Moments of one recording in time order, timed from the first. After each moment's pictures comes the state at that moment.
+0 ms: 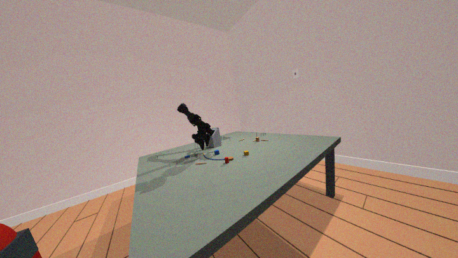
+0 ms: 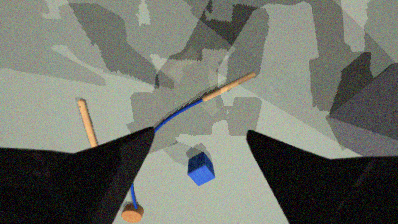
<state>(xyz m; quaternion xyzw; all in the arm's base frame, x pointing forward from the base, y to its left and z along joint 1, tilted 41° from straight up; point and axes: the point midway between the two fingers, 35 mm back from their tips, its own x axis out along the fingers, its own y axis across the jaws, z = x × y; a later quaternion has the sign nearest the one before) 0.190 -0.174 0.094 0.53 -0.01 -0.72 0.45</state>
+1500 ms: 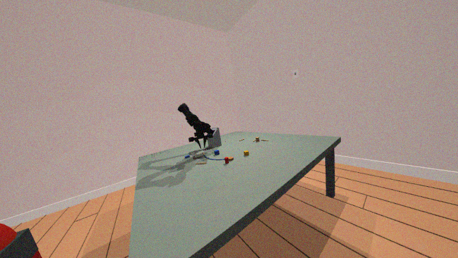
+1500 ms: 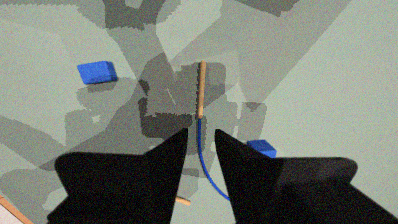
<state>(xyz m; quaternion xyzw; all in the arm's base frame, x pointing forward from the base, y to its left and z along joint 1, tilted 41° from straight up) 0.165 -0.179 0.100 0.69 -0.37 -0.61 0.13</state>
